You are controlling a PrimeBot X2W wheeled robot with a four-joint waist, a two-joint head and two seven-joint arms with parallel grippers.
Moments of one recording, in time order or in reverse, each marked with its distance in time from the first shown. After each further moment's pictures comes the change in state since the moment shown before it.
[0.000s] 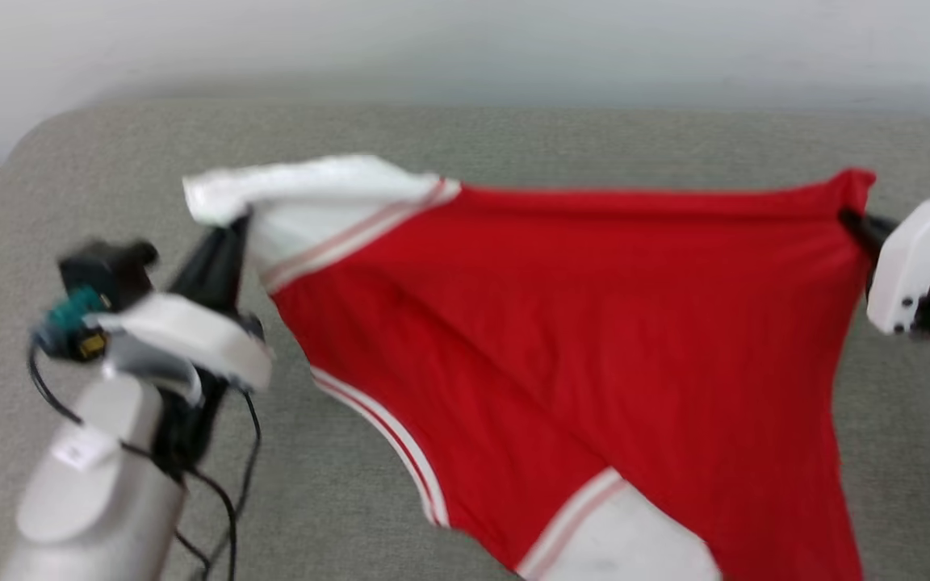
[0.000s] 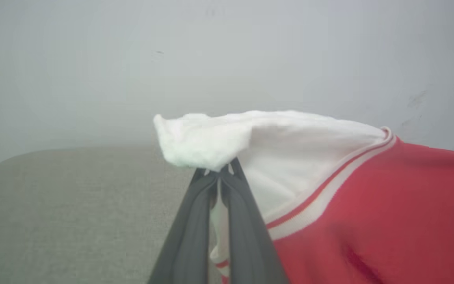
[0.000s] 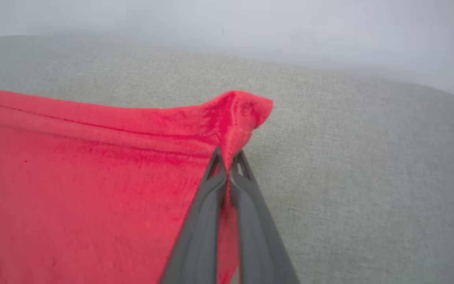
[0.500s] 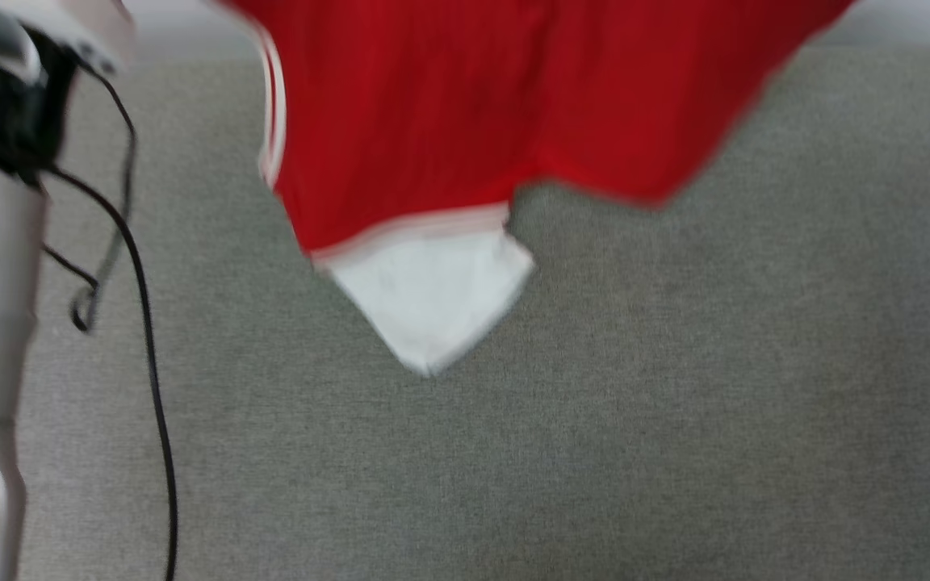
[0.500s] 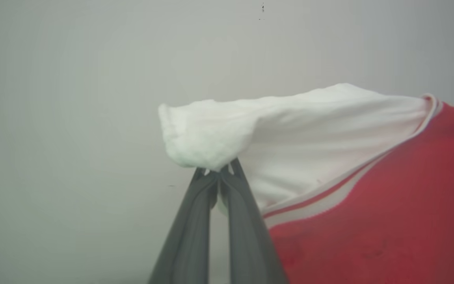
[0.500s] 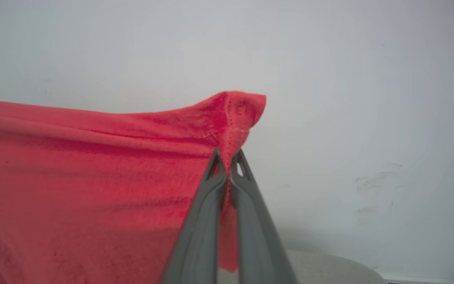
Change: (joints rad) left arm -0.618 0.087 0.017 0.202 0.051 -0.014 0.110; right arm -0.468 0.128 -0.210 0.094 -0.300 0.002 -0.236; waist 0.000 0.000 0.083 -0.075
